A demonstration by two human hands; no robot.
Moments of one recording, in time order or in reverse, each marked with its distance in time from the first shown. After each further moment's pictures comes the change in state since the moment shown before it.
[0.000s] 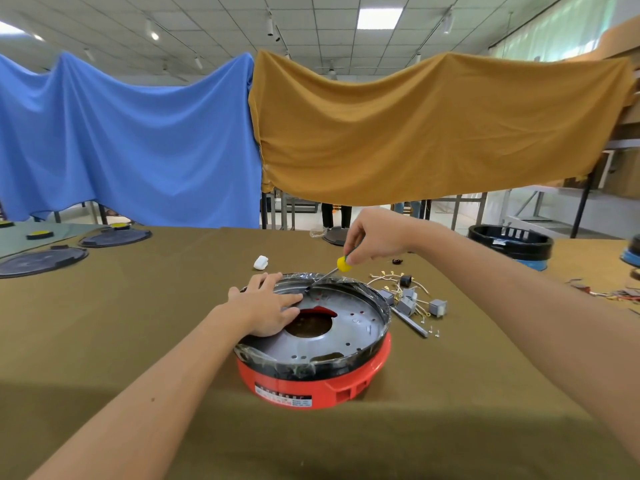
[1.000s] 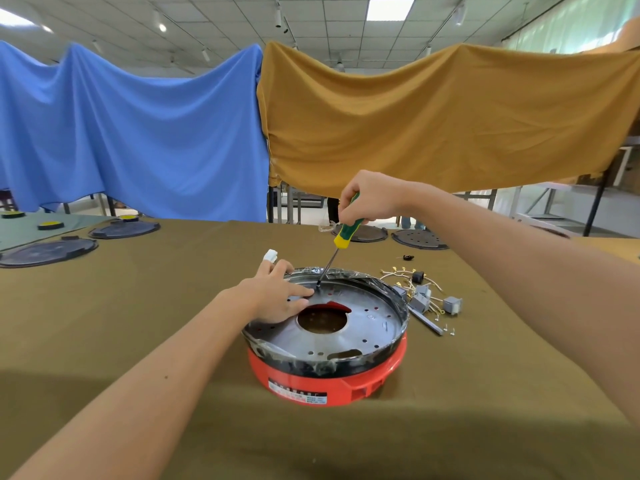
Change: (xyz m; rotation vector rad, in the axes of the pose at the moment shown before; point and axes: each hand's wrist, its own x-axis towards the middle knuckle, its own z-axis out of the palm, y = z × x) left_hand 0.007 -0.015 -0.006 -0.066 0.024 0.126; right_hand 0.030 -0.035 -0.023 0.069 0.060 0.024
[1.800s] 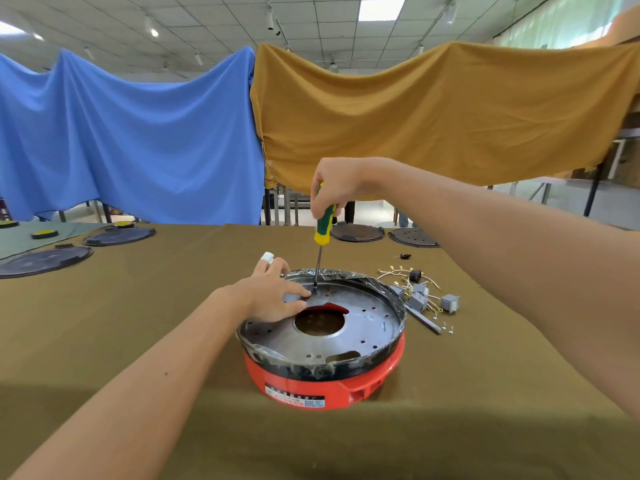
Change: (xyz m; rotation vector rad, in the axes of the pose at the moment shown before) left_hand 0.005 -0.005 -0.004 -0.030 0.010 0.056; right_hand 0.034 -0.031 -0.008 -0.137 -0.085 -0.030
